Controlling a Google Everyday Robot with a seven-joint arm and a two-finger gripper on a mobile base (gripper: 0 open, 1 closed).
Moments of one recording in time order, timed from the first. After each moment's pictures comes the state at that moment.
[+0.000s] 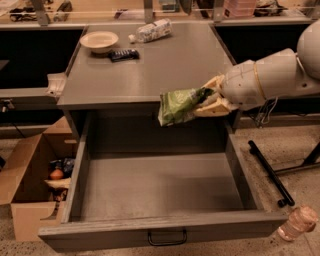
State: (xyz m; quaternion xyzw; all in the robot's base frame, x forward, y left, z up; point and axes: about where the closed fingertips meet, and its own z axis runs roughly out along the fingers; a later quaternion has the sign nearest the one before) arm 0.546 -0.109 0.895 -0.64 0.62 0.18 0.42
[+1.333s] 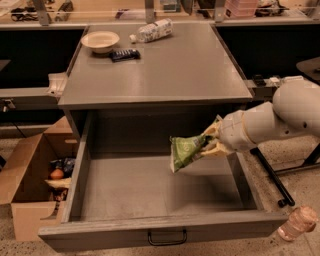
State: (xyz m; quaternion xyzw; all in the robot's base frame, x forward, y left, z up) arm 0.523 -0.133 0.765 -0.67 0.64 0.12 0.35
